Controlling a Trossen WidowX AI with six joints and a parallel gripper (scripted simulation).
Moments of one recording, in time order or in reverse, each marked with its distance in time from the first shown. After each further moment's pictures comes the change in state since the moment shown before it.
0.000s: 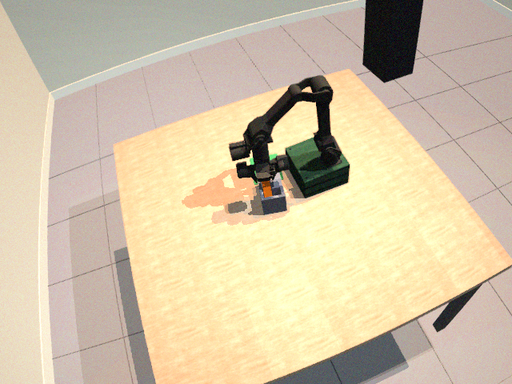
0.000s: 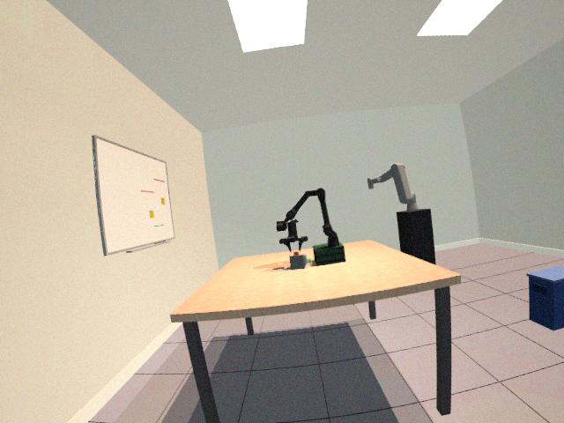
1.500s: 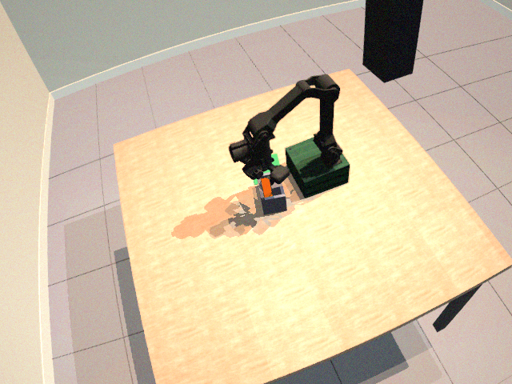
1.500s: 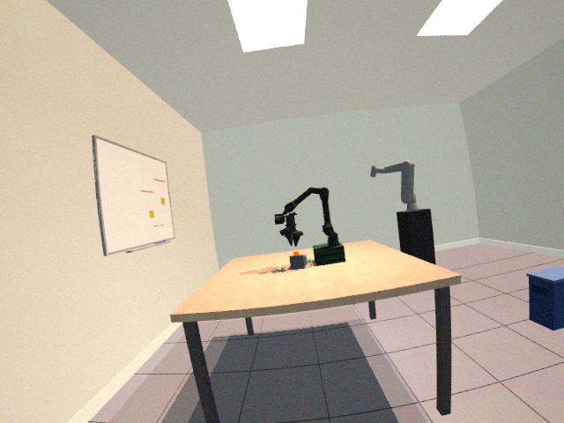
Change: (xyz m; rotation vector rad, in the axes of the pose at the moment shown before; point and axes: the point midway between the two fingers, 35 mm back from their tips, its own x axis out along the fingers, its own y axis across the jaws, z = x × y) arm -0.051 0.002 0.043 0.868 -0.009 -0.003
